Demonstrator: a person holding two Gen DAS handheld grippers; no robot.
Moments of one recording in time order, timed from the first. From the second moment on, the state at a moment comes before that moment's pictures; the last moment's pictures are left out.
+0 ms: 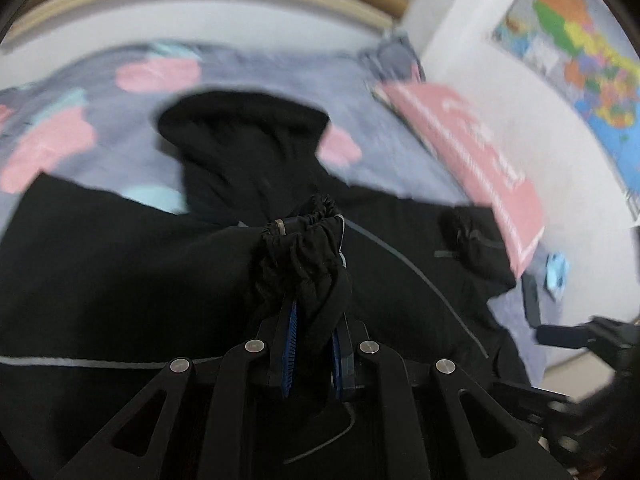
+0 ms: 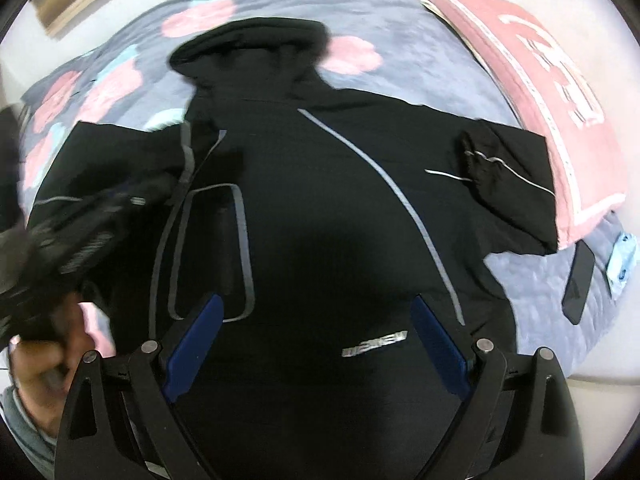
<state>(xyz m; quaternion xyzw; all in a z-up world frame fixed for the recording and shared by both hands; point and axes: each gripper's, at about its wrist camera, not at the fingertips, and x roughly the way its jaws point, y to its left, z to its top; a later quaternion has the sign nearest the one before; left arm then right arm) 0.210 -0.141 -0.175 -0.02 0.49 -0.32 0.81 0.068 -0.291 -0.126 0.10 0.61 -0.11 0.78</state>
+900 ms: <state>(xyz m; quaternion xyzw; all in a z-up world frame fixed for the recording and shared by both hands) 0.232 -0.120 -0.197 -0.20 0.59 -0.37 0.69 0.167 -0.344 -0.232 0.19 0.63 0.01 0.76</state>
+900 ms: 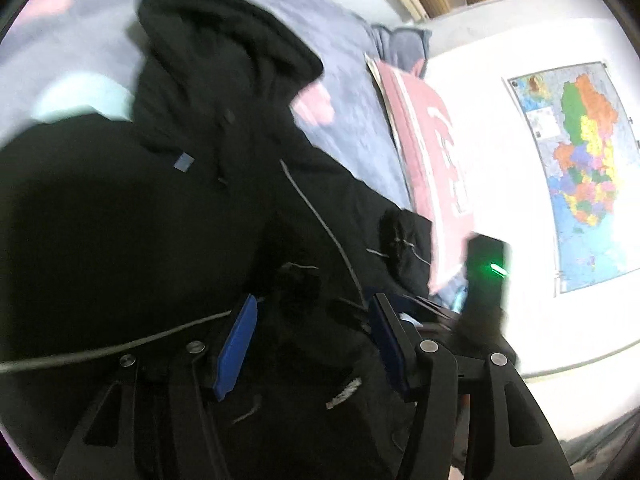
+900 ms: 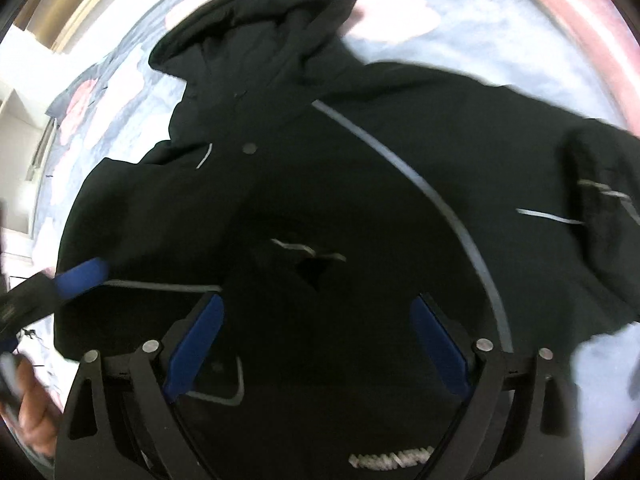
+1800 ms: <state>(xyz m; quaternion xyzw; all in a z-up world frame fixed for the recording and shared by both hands) 0.249 -0.094 -0.299 -0.01 0.62 -0.15 0.77 0.159 -0.426 -0.288 0.05 0.64 -0.13 0.75</state>
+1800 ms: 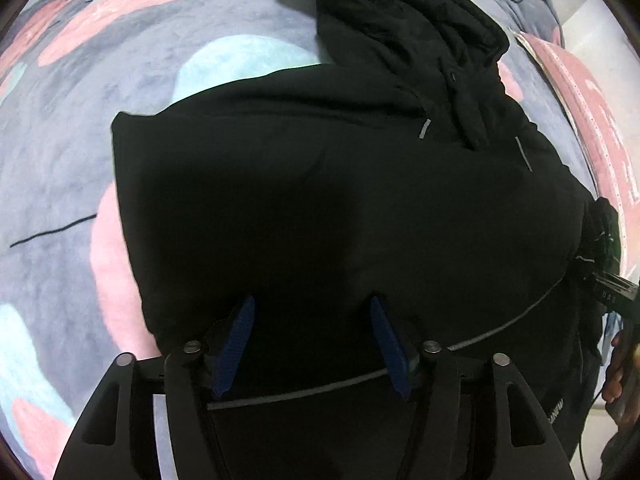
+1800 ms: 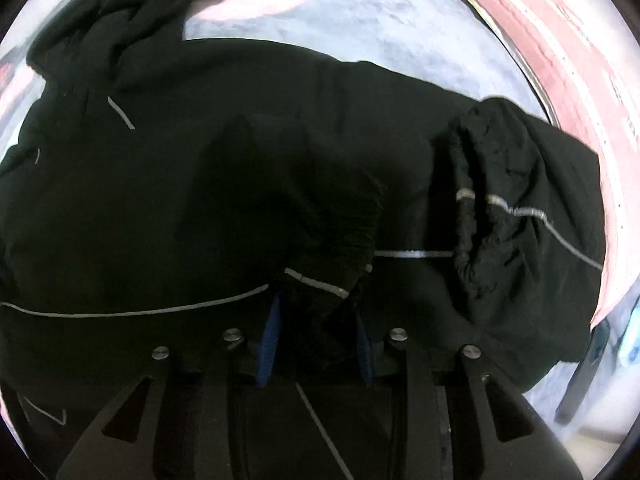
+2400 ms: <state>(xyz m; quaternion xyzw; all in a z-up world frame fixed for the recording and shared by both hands) 0.240 -0.100 -0.292 -0.03 0.63 -0.16 0.76 0.162 -0.339 -0.285 0.02 0.65 -0.04 0.76</state>
